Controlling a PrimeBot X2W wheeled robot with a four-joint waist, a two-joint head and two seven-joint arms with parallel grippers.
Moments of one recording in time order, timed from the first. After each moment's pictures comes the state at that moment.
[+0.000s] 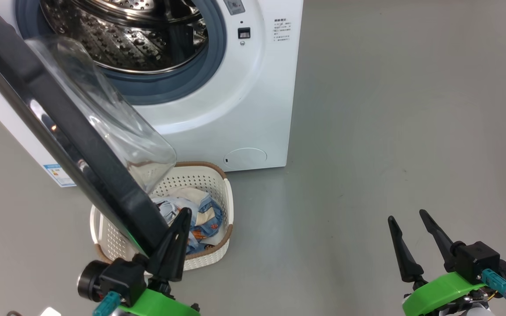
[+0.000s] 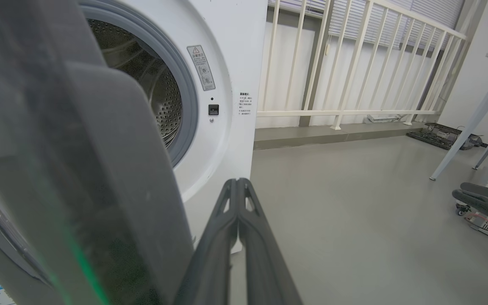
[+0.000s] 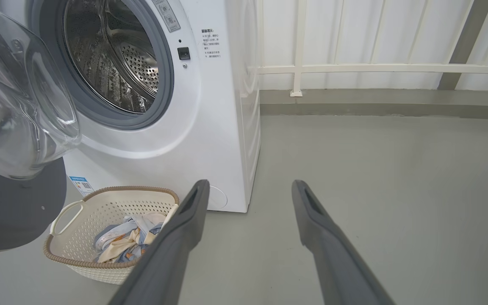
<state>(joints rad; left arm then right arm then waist) -0.12 0.05 -0.32 0.12 -0.22 -0.12 -0.26 -0.08 -0.11 0.00 0.24 0.16 0.13 -0.25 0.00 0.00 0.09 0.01</state>
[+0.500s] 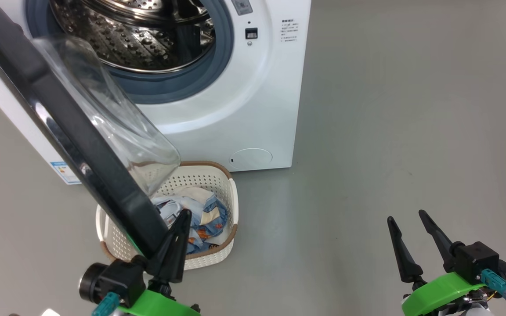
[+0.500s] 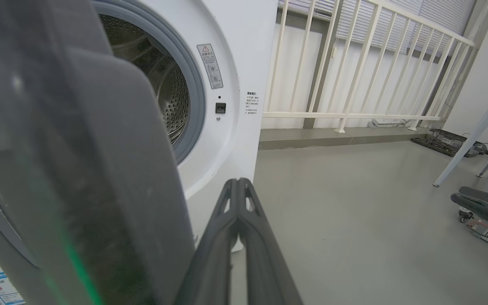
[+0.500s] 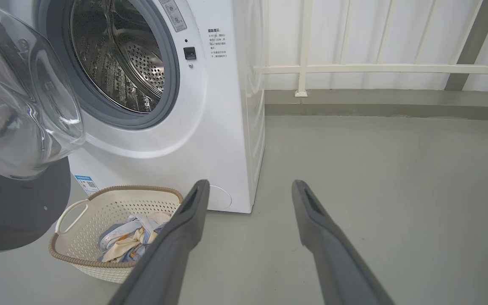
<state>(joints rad) -0.12 0.03 -0.30 0.14 -0.22 -0.12 -0.26 -0.08 -0.11 0.00 0.24 0.16 0.13 -0.25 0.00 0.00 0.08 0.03</state>
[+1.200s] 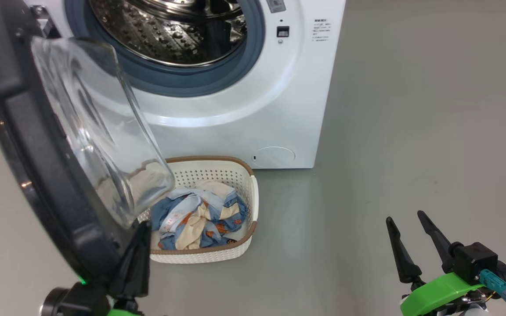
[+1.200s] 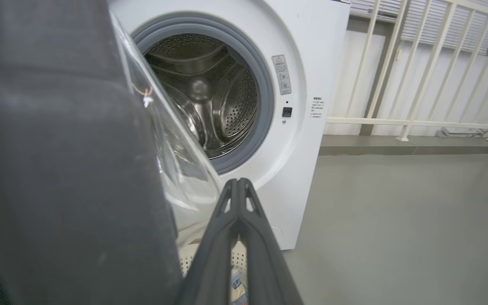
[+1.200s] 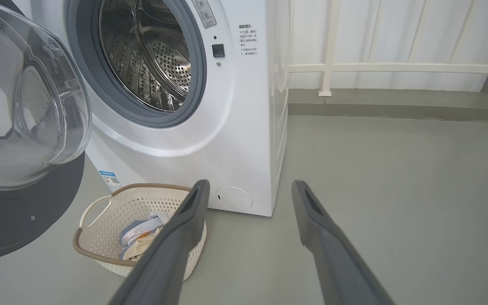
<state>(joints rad) -0.01 0.02 -0.17 0.05 -0.17 -0.10 -0.26 -0.08 -0.11 0.00 0.24 0.16 0.13 -0.25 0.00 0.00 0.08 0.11</state>
